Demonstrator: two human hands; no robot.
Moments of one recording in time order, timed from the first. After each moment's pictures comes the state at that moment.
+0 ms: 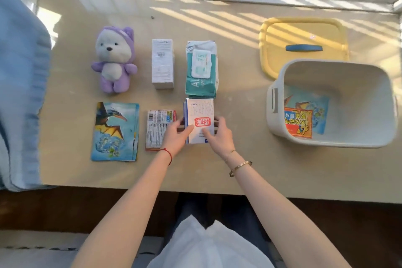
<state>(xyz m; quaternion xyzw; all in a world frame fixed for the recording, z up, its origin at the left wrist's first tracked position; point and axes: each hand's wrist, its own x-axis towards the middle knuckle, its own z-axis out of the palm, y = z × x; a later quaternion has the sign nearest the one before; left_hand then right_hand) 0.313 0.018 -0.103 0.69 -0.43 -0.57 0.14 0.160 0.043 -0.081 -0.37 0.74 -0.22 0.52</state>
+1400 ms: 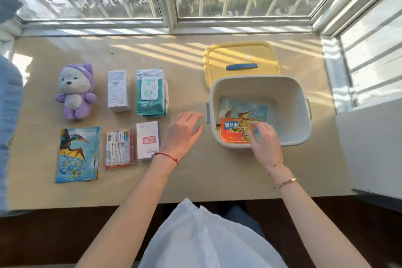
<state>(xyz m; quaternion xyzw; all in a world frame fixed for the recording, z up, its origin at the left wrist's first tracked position) 0.123 0.025 0.019 0.48 -0.84 -0.21 0.15 -0.121 0.113 -0.006 -0.56 0.78 -0.19 0.20</state>
